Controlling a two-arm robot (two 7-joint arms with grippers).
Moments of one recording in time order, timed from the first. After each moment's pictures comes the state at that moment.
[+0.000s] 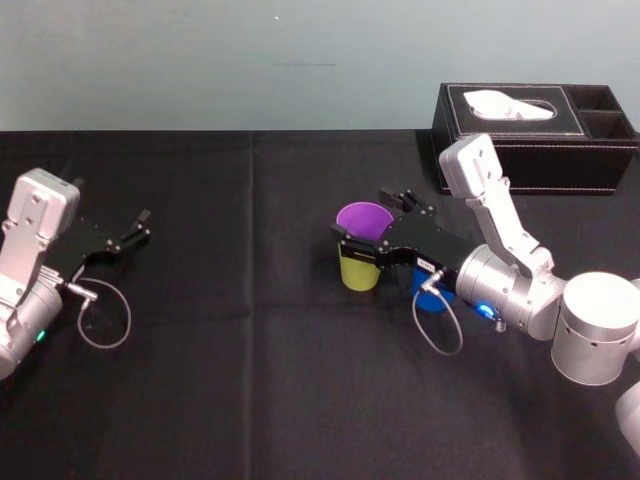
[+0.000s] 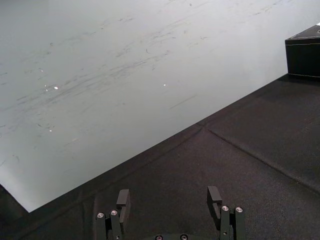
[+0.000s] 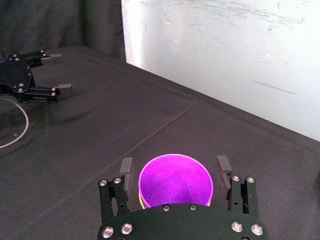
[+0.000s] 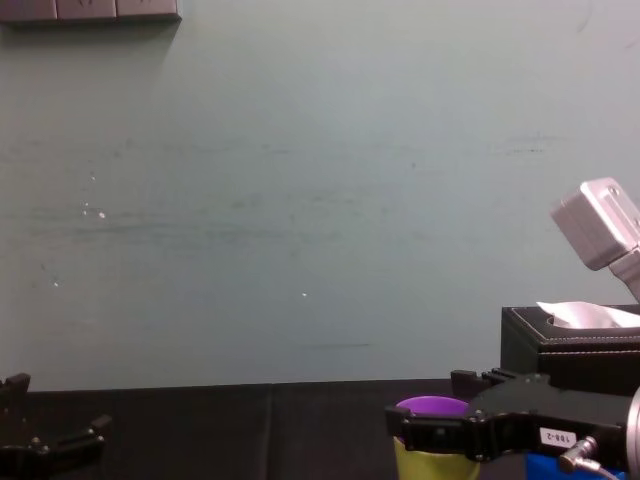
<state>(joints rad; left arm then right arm) -0.20 0.60 0.45 -1.41 -0.25 -0.12 0.03 0.30 0.37 -0.42 -1.42 0.30 0.10 0.41</state>
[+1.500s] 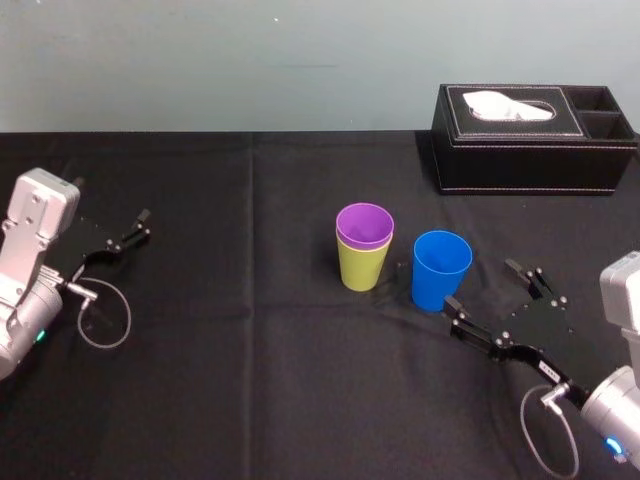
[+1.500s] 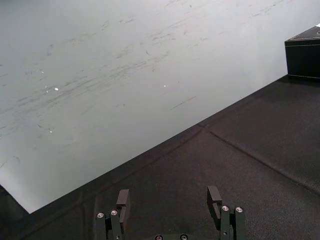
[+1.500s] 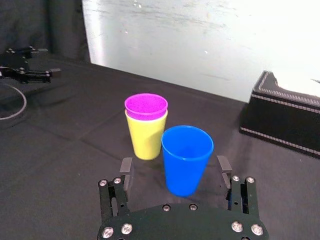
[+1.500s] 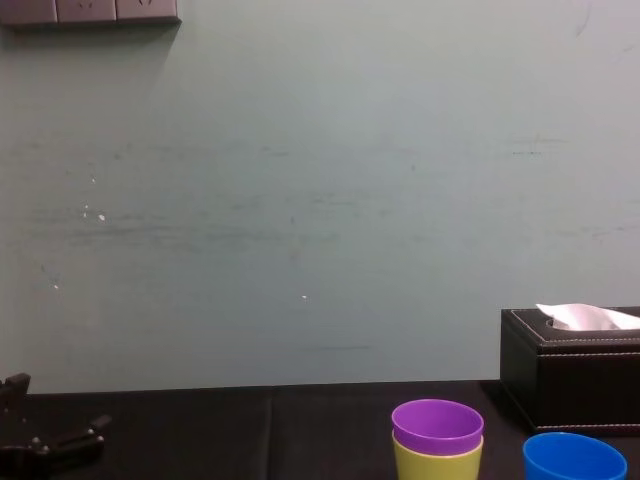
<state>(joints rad) -0.20 0.60 0.45 -1.41 -0.25 -0.12 0.03 -0.28 0.49 -0.13 -1.83 0.29 -0.06 0.29</state>
